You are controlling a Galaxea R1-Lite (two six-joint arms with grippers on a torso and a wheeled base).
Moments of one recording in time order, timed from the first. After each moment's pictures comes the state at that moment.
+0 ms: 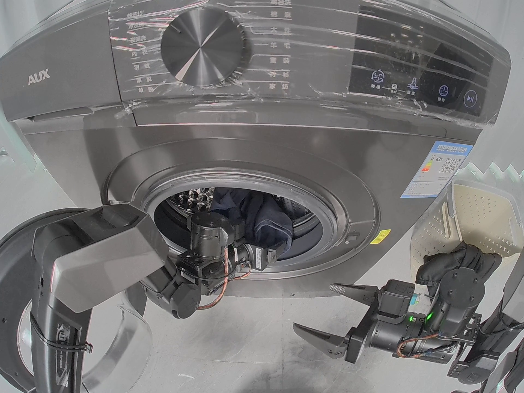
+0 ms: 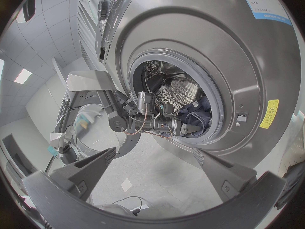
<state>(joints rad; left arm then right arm) -0.55 2.37 -1.05 -1.07 -0.02 -0.12 0.83 1.85 -0.17 -1.54 0.07 0.15</state>
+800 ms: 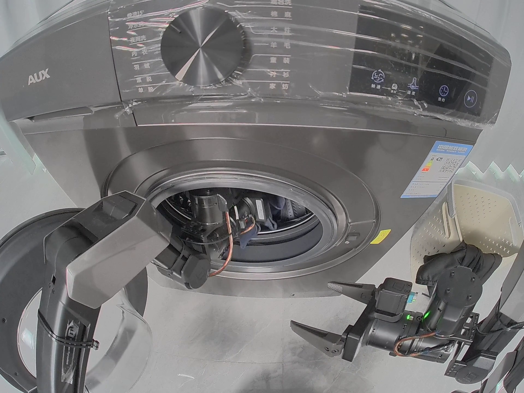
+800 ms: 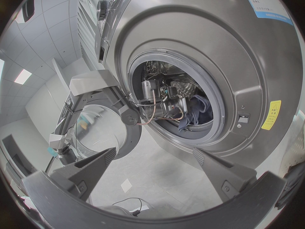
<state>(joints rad) -0.51 2.43 -1.34 -1.13 0.07 -0.14 0.83 1.87 -0.18 -1.54 0.07 0.15</state>
